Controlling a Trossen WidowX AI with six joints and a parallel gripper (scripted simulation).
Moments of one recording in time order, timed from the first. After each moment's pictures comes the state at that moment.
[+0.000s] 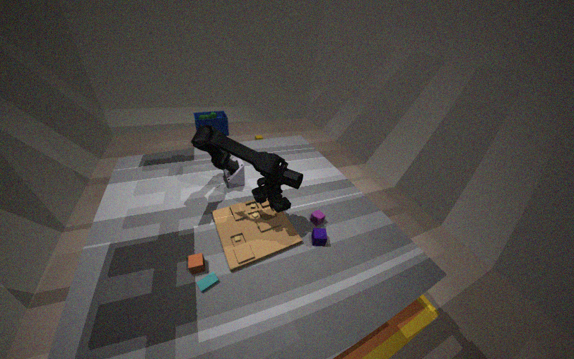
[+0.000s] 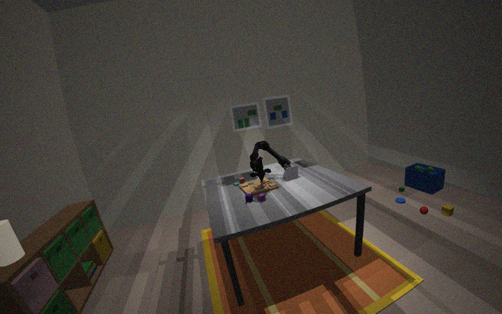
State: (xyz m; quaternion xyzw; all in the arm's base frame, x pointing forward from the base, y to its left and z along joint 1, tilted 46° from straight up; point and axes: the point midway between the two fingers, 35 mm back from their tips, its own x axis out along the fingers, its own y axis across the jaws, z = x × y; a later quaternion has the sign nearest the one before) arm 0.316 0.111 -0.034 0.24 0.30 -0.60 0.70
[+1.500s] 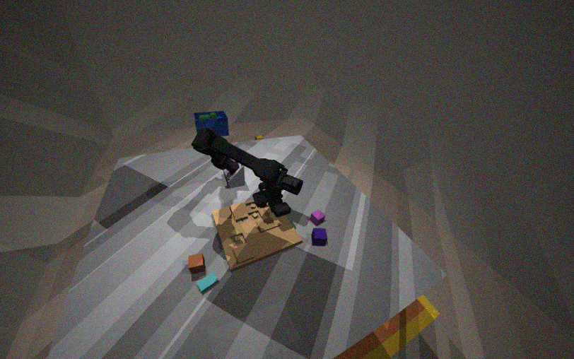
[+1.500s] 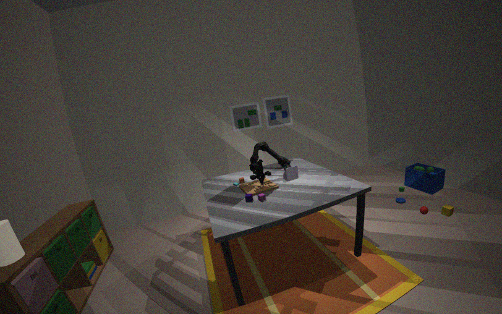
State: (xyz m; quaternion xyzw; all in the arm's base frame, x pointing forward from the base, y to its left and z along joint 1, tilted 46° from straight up) arm 0.322 0.097 -0.053 0.25 0.29 -0.61 0.69
